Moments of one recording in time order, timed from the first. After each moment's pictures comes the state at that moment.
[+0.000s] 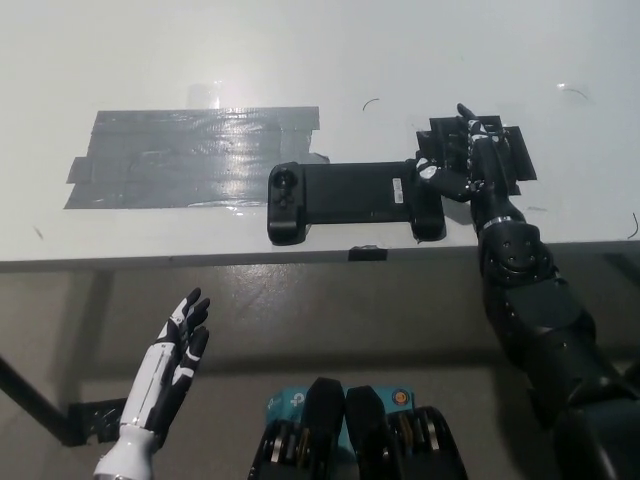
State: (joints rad) left_arm -0.03 0.13 -0.04 0.02 0.09 -0.15 -0.05; right_arm -0.93 -0.05 -0.07 1.15 -0.06 -0.24 -0.18
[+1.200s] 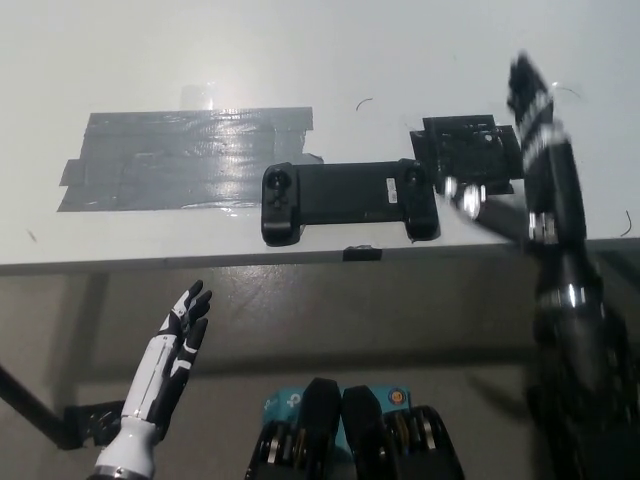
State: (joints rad) left_arm -0.05 0.13 -0.04 0.02 0.09 -0.15 -0.05; right_arm -0.35 -0.06 0.06 -0.08 -0.05 -0.09 -0.07
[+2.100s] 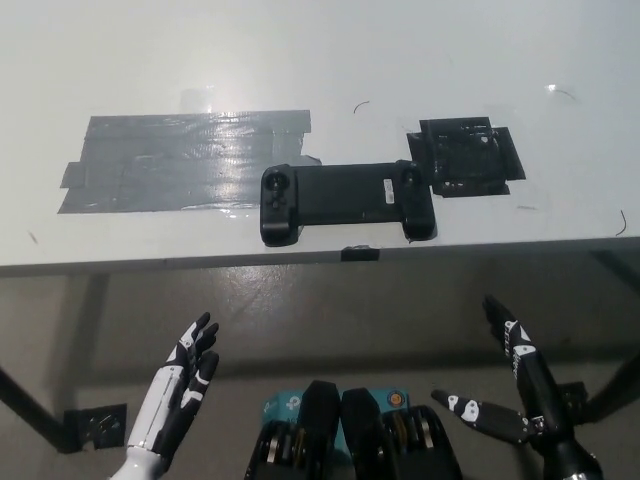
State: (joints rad) left_arm 0.02 0.13 -0.06 0.02 0.10 -0.15 -0.06; right_arm -0.01 -0.11 0.13 0.06 -0.10 -0.15 -0.01
